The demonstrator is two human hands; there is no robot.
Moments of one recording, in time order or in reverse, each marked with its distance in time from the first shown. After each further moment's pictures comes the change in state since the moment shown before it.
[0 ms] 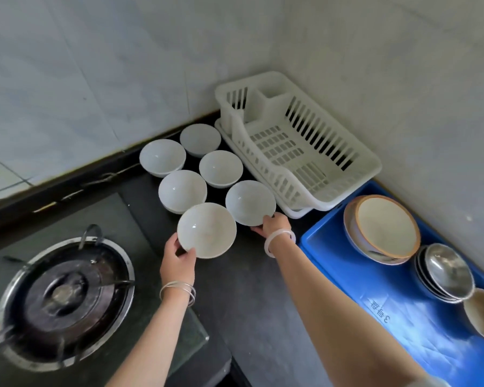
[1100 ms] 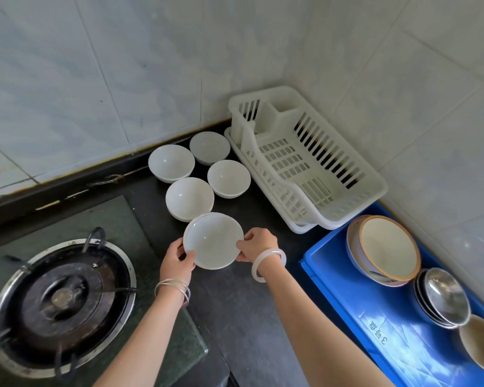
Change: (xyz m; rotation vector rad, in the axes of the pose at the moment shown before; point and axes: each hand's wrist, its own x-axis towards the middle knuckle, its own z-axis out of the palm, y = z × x) left_hand 0.034 -0.004 -0.005 -0.254 -0.167 -0.160; right_hand -0.054 -0.013 0.032 -0.518 -0.136 -0.099
